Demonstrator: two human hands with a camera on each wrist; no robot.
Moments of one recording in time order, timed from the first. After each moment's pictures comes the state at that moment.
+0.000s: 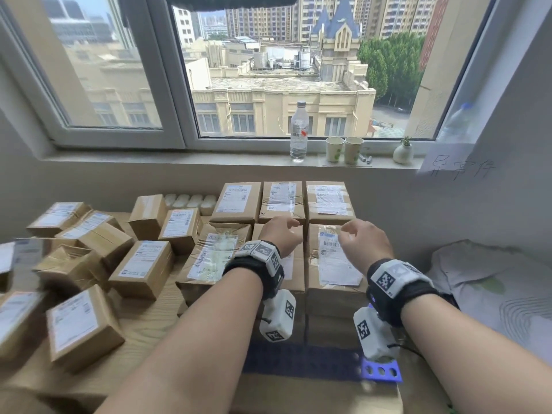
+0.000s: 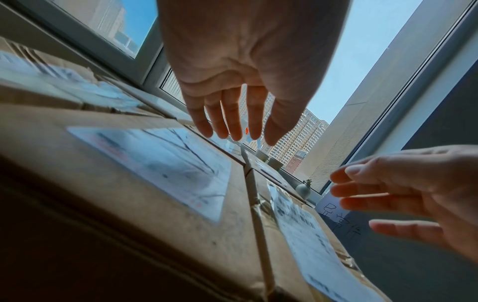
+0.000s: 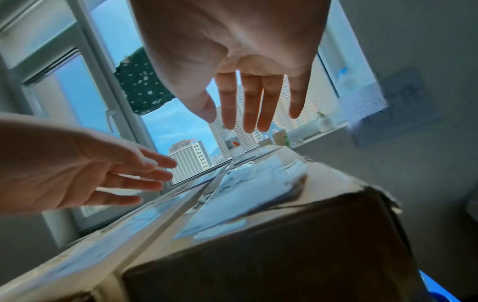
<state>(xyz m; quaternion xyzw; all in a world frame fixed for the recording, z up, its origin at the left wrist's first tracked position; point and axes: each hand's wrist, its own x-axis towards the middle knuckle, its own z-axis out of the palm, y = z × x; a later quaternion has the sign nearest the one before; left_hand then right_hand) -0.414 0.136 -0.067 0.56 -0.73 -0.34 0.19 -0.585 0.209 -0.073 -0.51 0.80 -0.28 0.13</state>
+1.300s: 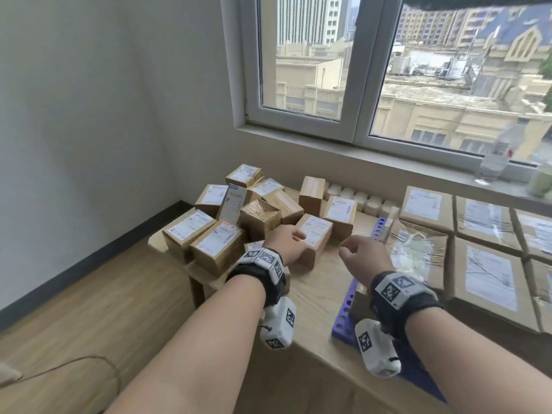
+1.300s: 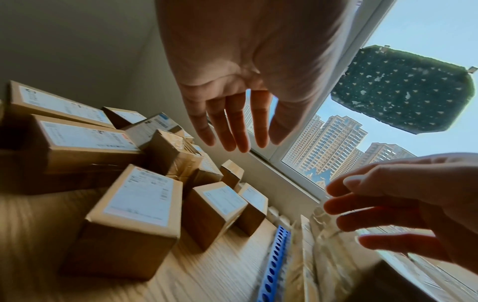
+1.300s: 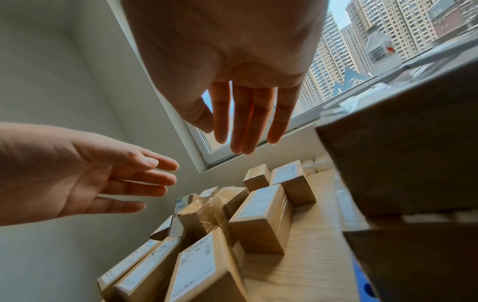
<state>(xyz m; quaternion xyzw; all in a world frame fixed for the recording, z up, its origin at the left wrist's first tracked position) -0.041 0.193 -0.079 0.70 -0.58 -0.32 0.26 -0.224 0.185 -0.087 -0.71 0.64 -0.21 0.21</state>
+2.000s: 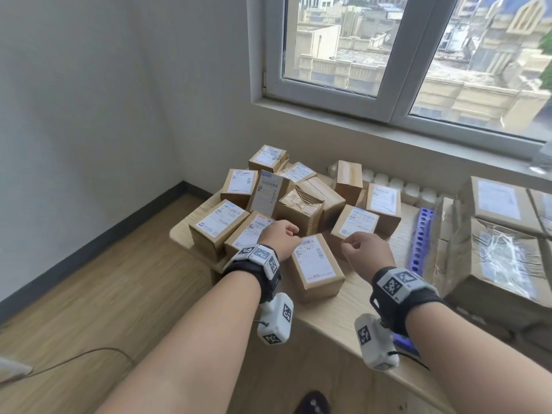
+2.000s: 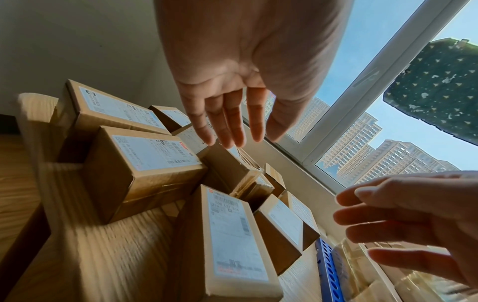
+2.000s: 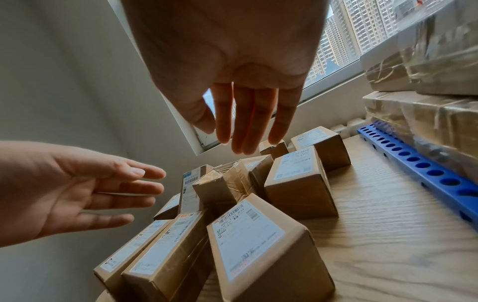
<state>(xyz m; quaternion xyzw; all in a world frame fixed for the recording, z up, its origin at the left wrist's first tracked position) 0.114 0.159 -0.126 0.71 -0.54 -0.37 0.26 -0.078 0.154 -0.121 -0.67 0.68 -0.18 0.23</state>
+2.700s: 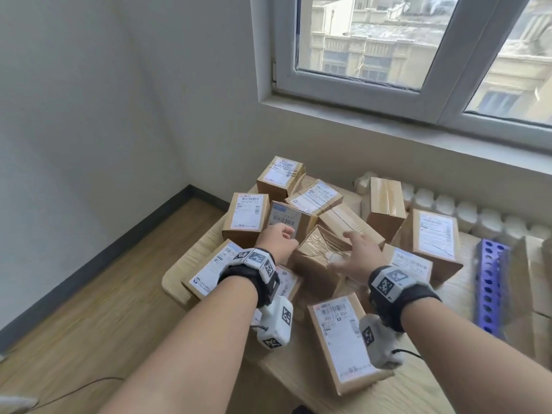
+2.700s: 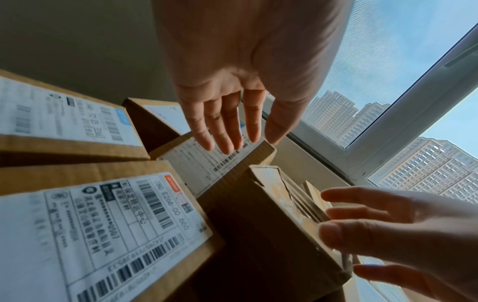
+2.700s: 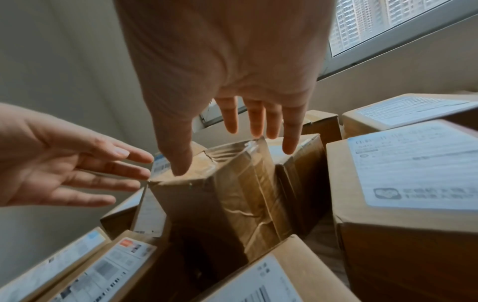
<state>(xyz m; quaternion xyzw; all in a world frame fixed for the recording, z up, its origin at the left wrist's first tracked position) 0.191 -0.019 -0.158 0.74 -0.51 -0.38 0.22 -0.002 -0.038 -0.178 -0.70 0.65 -0.07 0.27</state>
